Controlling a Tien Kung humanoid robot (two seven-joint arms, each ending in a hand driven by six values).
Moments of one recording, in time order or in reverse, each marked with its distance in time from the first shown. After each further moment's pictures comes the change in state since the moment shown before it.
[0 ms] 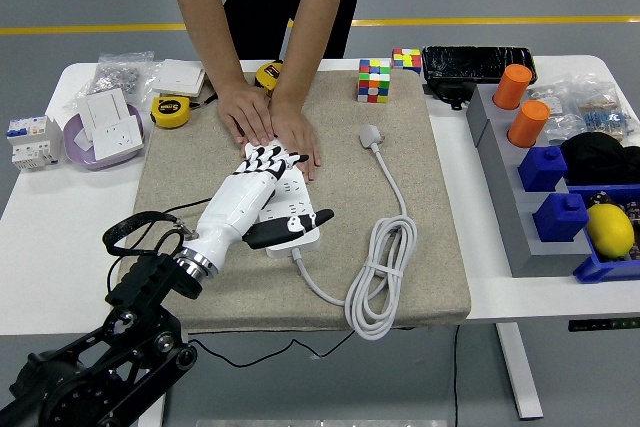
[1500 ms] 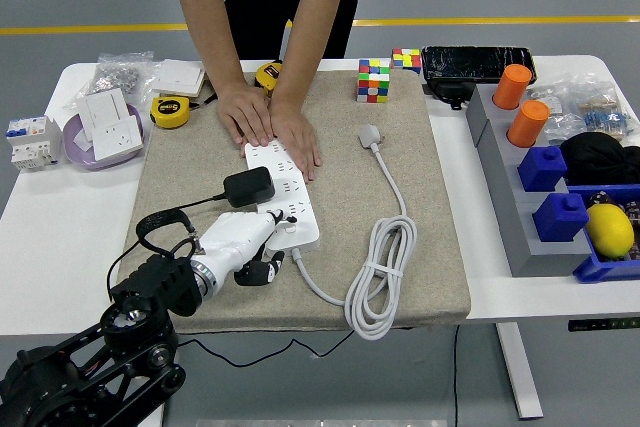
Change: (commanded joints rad) left arm 0.009 0.036 0.014 -0.100 0.155 -0.418 0.361; right arm 0.001 0.001 0.000 0.000 0.005 -0.001 0.000
